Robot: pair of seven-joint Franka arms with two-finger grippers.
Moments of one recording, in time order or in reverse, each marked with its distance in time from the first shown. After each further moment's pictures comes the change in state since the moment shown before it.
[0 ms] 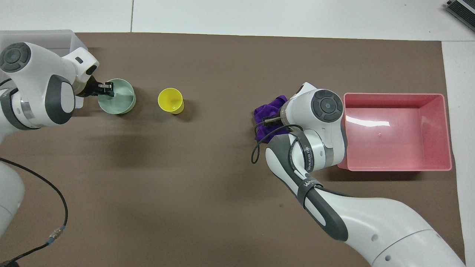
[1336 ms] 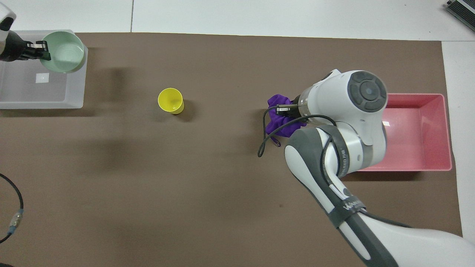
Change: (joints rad) left arm 0.253 0.208 0.022 0.524 -0.002 -0.143 -0.003; right arm -0.155 -0.356 -0.020 0.063 -0.138 -0.344 0.197
